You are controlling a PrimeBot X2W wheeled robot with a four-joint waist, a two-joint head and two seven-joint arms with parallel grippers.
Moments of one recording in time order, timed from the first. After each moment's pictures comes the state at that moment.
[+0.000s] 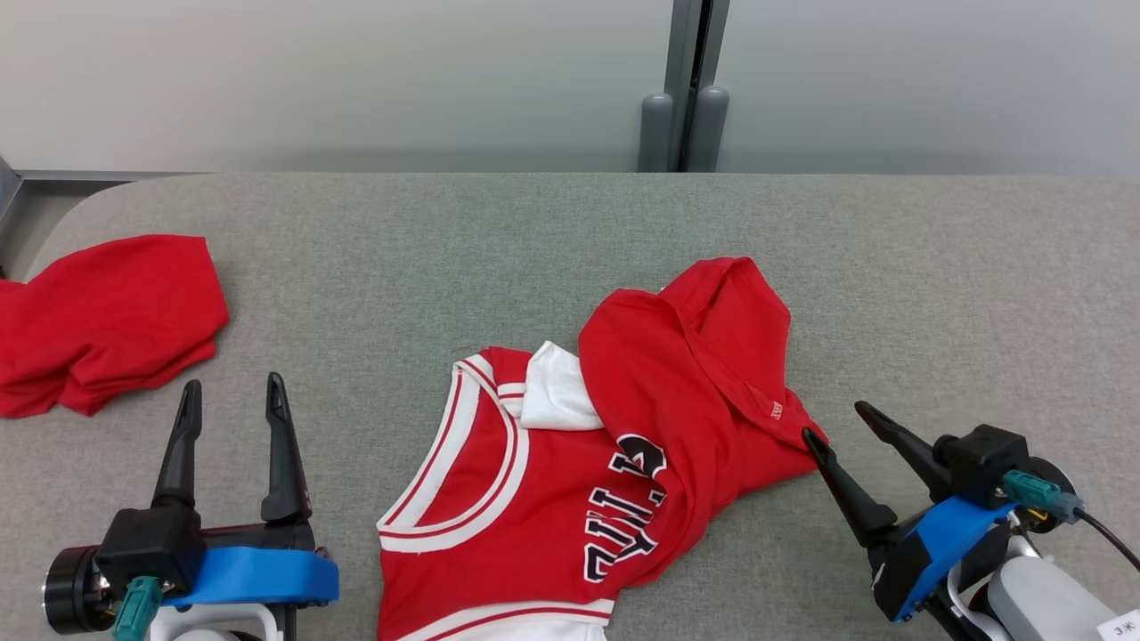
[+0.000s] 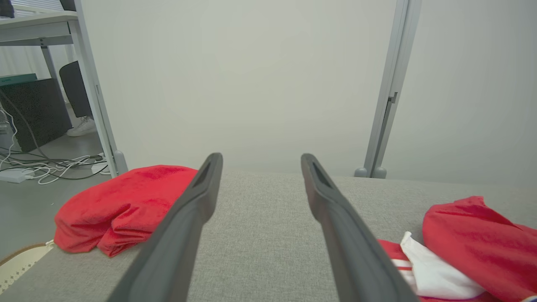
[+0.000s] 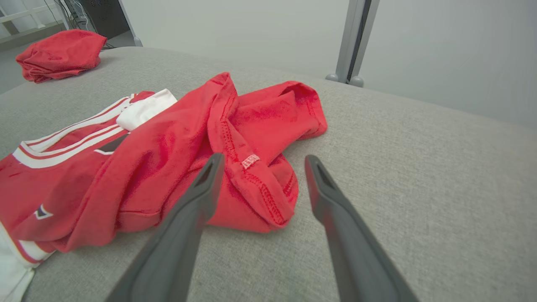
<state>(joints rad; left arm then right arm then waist) -0.04 0.28 -0.21 0.05 -0.34 0.19 -0.26 -0.30 -0.45 0.52 0.40 0.52 0.13 -0.20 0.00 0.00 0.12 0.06</state>
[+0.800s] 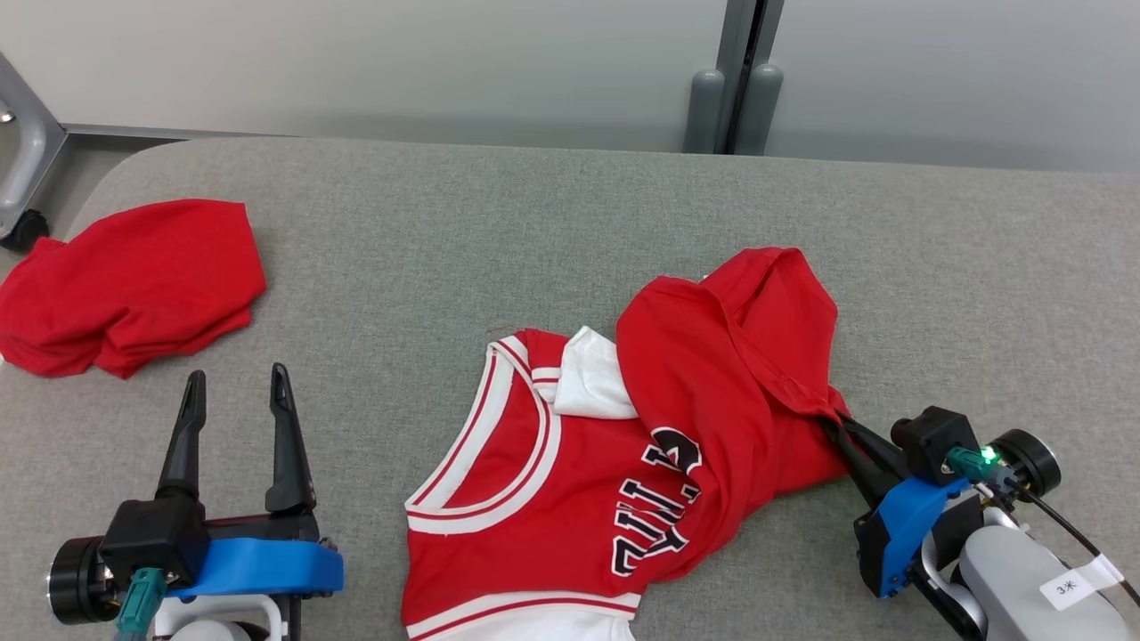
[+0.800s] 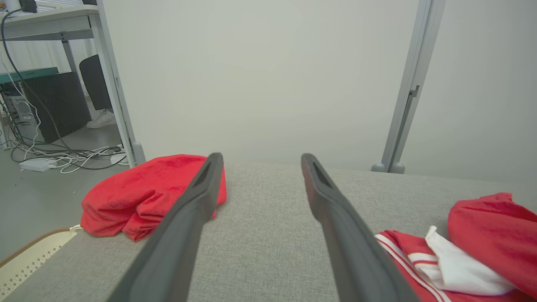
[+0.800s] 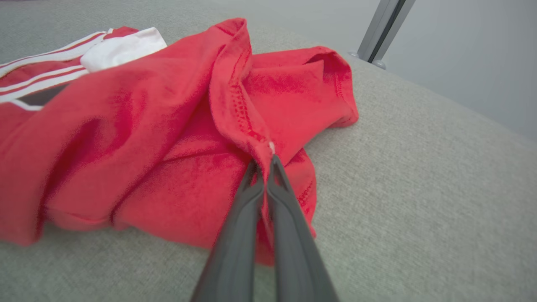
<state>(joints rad) -0.06 0.27 -0.21 0.05 -0.33 0.19 -0.26 -0.43 -0.39 0.58 0.64 0.35 0.13 -0.20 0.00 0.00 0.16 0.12</state>
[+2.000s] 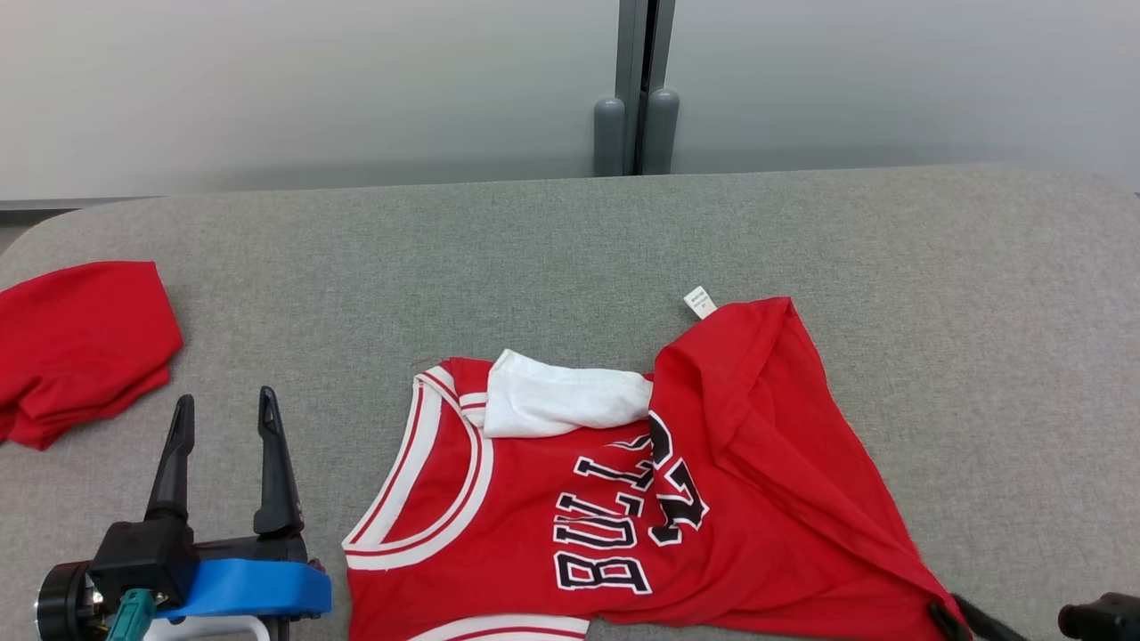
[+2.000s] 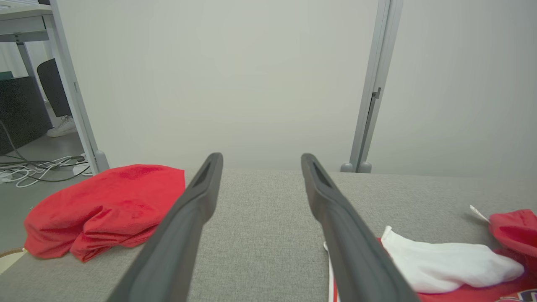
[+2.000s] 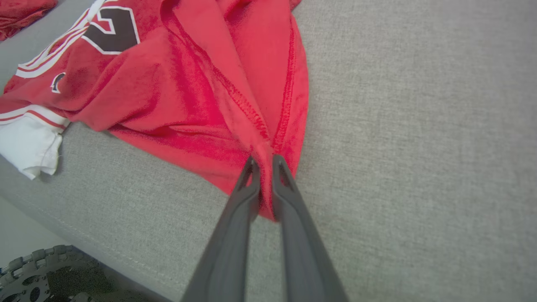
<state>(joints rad) -0.02 0.28 -0.19 0.05 -0.34 0.18 -0.26 0.16 -0.65 0.40 0.13 0.73 0.13 -0.09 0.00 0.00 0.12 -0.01</state>
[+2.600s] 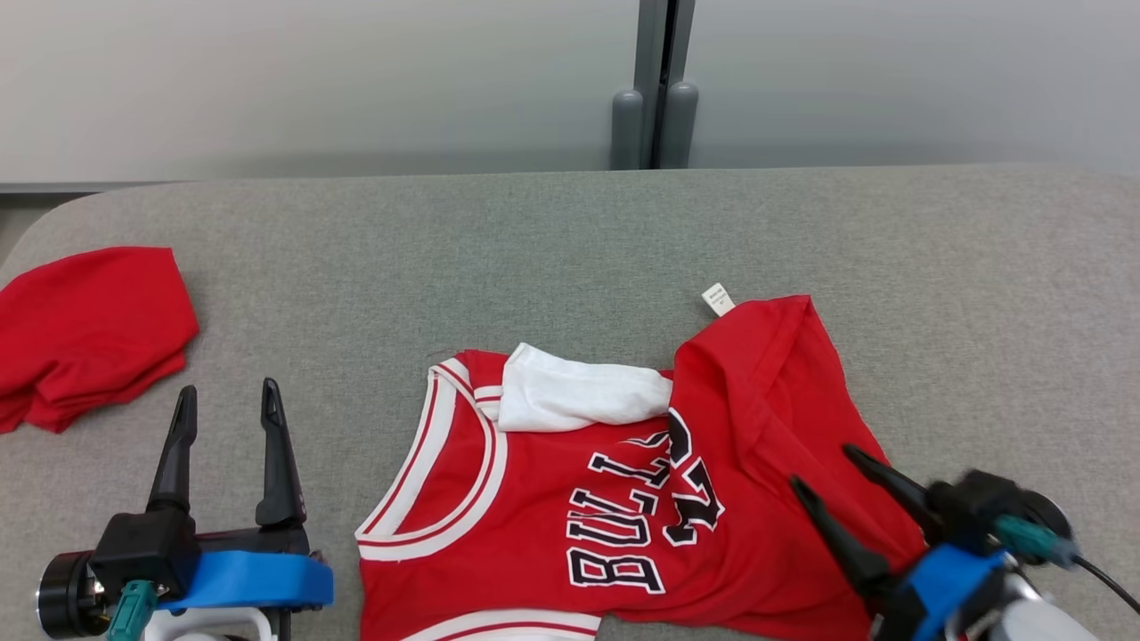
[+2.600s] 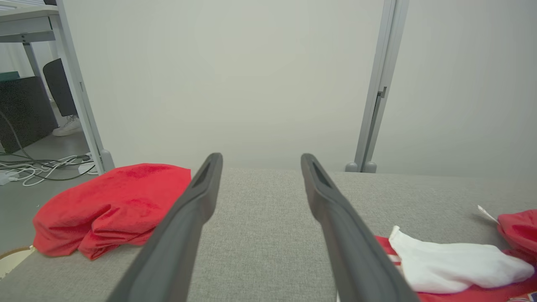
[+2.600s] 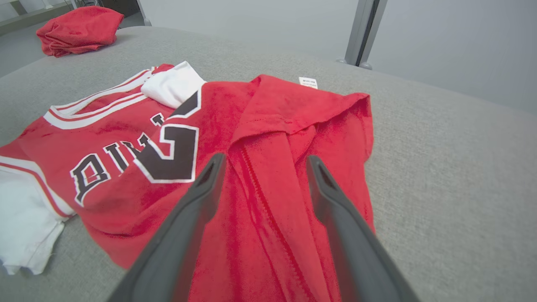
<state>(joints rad) -0.03 0.28 -0.20 0.05 -0.34 0.18 -0.26 -0.16 -0.50 0.50 0.23 0.47 0.13 -0.15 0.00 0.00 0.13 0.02</state>
